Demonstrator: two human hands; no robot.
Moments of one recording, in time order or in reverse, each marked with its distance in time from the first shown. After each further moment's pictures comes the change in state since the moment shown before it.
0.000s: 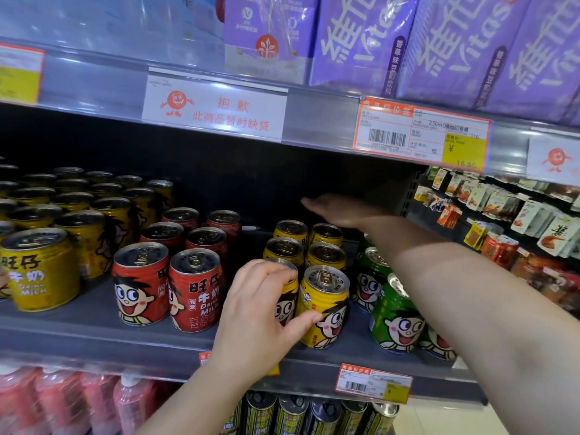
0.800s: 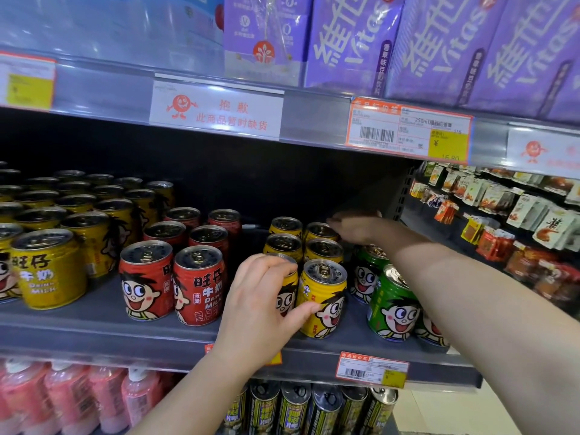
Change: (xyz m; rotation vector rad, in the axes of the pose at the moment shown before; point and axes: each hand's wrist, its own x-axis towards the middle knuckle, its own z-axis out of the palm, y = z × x) left_hand 0.002 0.003 -0.007 0.008 -0.076 -0.041; right_hand -0.038 0.014 0.008 -0.265 -0.007 0.145
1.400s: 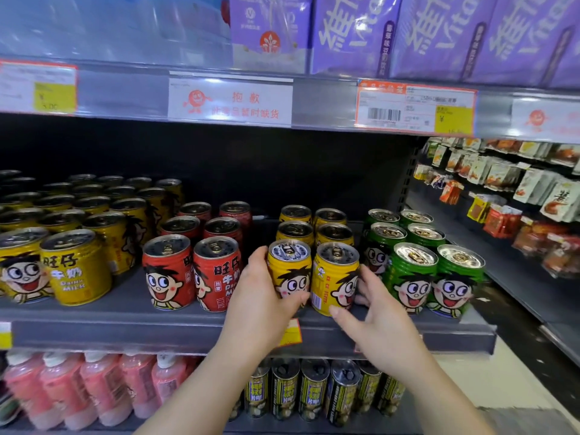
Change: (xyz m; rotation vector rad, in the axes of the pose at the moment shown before) left_hand -0.010 0.001 -0.018 -0.207 -0.166 -0.428; right_hand -0.161 -0.035 0.119 0.779 0.304 0.084
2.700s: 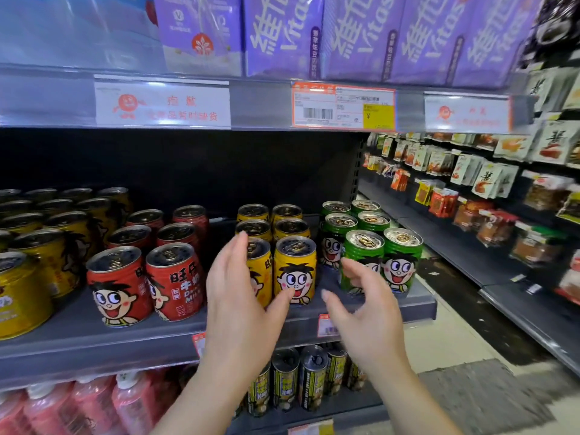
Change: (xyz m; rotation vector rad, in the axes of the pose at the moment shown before) left_hand -0.029 0.037 0.003 0.099 0.124 0.186; right_hand -0.026 0.010 -0.006 0.031 0.486 -0.087
